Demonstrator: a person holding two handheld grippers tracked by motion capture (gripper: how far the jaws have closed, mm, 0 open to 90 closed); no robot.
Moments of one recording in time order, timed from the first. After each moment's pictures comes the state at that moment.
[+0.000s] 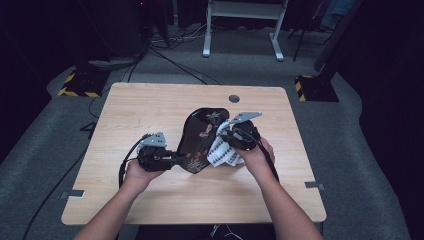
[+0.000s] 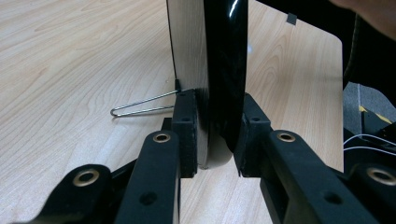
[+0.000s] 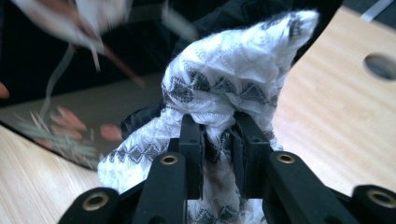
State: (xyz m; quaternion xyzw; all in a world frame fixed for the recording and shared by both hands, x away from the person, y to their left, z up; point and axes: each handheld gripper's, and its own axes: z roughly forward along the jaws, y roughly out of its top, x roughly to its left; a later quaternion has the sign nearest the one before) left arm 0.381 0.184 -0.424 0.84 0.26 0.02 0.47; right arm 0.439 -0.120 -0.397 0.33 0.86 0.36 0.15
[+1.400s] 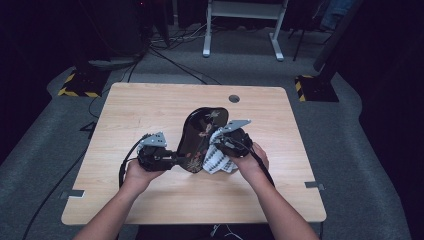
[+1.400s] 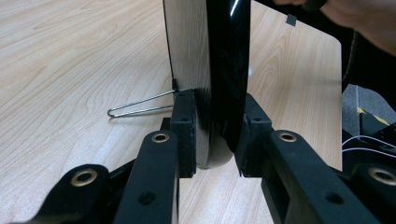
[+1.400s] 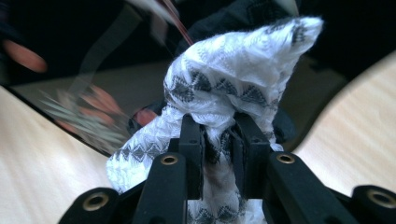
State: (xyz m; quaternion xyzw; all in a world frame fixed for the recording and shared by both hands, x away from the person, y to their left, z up) left arm 0.381 0.183 -0.424 0.84 0.27 0.02 0.47; right arm 0.425 -0.098 -0.404 0.29 0.88 0.35 0.15
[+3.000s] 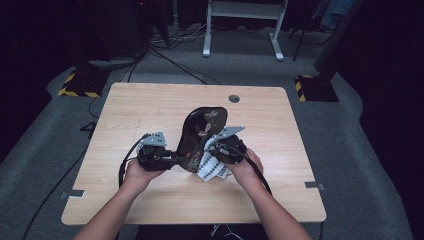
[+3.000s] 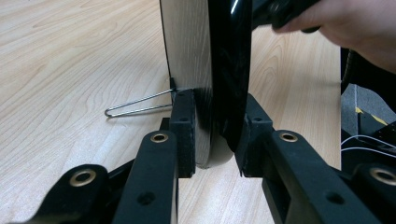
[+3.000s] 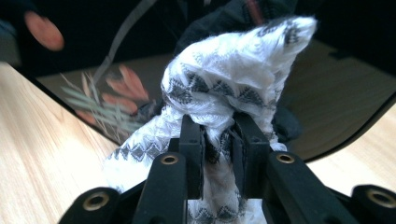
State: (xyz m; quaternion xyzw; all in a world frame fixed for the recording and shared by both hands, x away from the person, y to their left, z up) left arm 0.382 0.184 -0.424 0.84 0.27 0.01 0.47; right arm 0.418 -0.088 -0.427 0.29 0.88 0.35 0.13
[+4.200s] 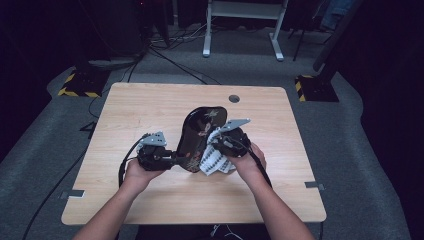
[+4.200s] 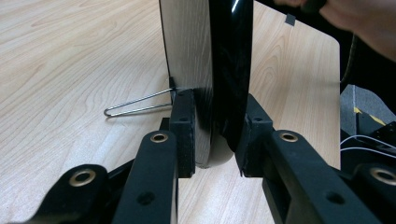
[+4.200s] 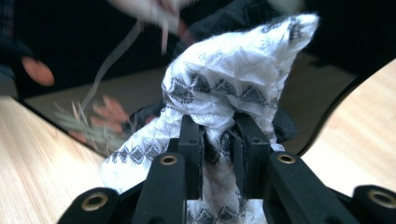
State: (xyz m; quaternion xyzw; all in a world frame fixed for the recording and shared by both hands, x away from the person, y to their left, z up) left arm 0.383 0.184 -0.425 0.84 0.27 0.01 0.47; right arm 0.428 -0.096 -0.403 0.30 0.87 0.37 0.14
